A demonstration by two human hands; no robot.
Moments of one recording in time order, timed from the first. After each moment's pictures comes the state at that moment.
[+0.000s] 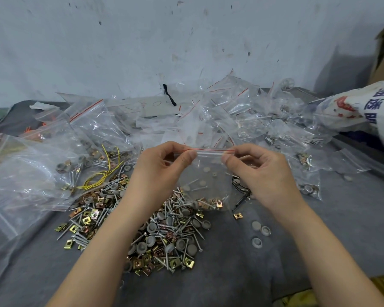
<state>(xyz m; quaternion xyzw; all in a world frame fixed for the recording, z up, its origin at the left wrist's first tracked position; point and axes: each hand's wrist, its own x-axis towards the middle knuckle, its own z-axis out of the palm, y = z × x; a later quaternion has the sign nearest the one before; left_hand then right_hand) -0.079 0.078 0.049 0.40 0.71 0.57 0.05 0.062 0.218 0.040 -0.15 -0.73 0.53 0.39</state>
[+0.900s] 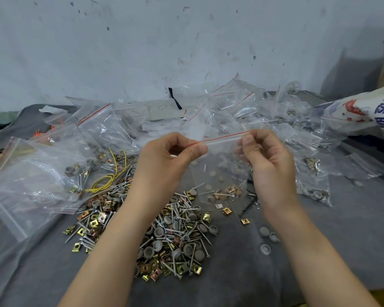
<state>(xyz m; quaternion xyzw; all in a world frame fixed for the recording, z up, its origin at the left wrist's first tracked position) -0.073 0.077 0.072 0.39 0.70 0.60 0.03 0.041 0.207 0.047 -0.15 -0.62 0.58 0.50</state>
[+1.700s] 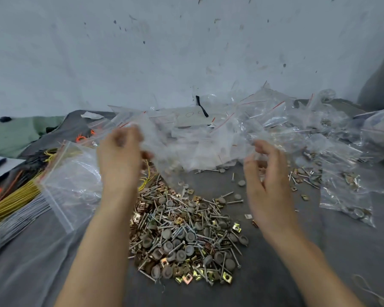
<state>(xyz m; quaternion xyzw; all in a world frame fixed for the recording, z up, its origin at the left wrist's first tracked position) -0.142 0.021 0.090 0.12 0.68 0.71 -0.10 0.009 0.186 0.018 -0.18 -0.77 0.37 0.49</state>
